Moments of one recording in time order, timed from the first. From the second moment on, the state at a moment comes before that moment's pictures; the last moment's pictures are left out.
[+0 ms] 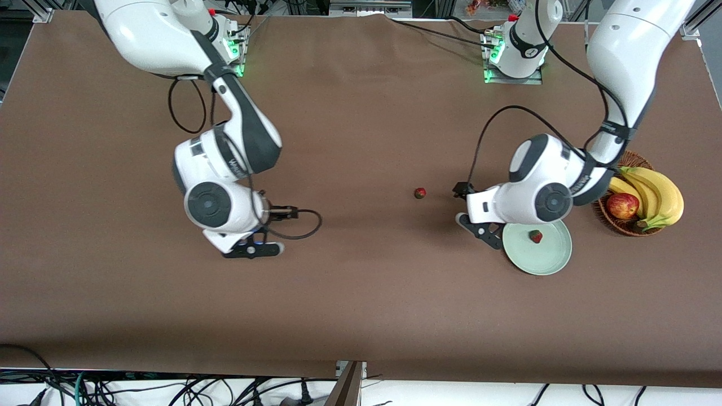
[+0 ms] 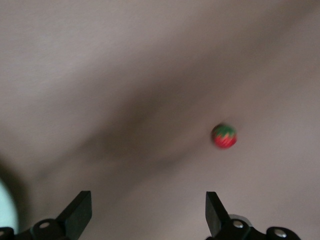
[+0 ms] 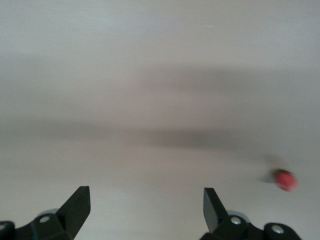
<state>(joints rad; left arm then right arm) 0.17 0.62 -0.58 -1.73 0.08 2.05 0.14 0.32 0.74 0.09 -1.18 0.01 1.67 0.35</state>
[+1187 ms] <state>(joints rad) -0.01 0.65 -0.57 -1.94 0.26 2.41 -0.43 0.27 0.60 -0.10 -1.76 0.01 2.05 0.08</state>
